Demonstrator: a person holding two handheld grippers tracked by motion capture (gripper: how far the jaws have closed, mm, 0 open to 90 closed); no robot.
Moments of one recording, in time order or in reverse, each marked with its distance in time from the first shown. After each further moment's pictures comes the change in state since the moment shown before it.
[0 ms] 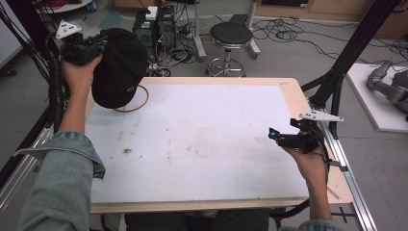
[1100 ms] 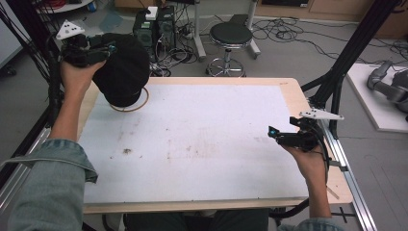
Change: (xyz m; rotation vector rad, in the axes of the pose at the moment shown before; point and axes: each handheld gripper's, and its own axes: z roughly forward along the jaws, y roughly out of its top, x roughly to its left) left arm -0.021 0.007 -0.021 0.034 -0.094 0.057; right arm 0.000 0.004 0.002 -0.013 0.014 -0.006
